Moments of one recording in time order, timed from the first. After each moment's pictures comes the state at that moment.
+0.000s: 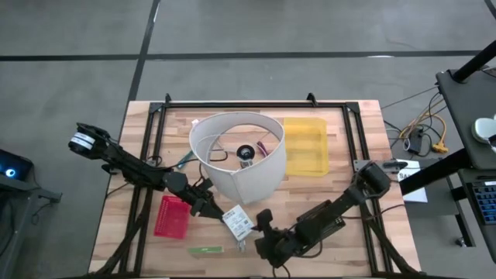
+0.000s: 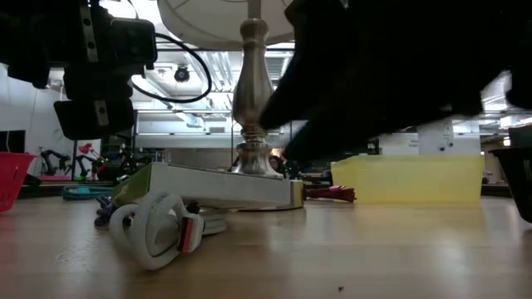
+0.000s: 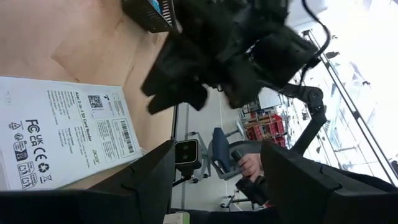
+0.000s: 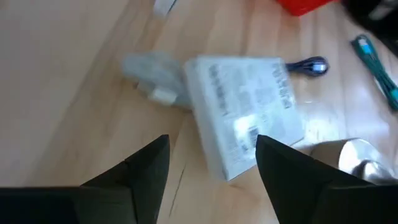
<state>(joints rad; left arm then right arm) -0.35 1.33 0.33 0.87 0.18 -1.22 0.63 2.10 1.39 -0.23 0.57 -0.01</state>
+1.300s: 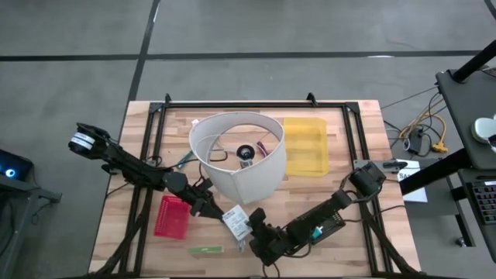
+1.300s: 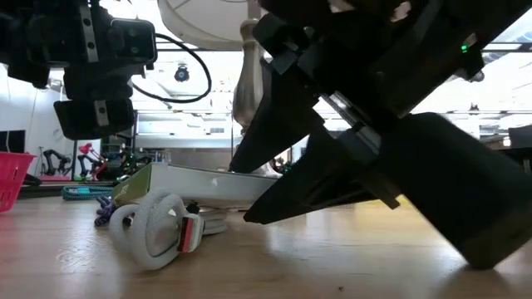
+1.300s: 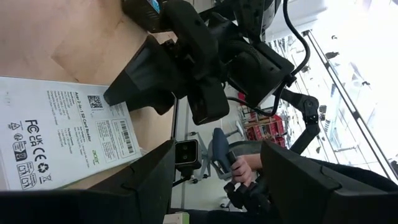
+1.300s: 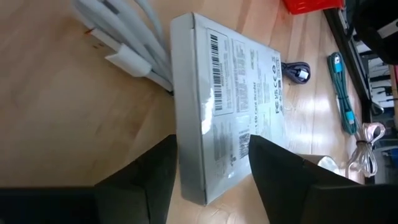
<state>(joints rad) -0.35 1.33 0.33 0.87 0.18 -1.22 0.58 2.23 1.44 -0.19 0.72 -0.26</state>
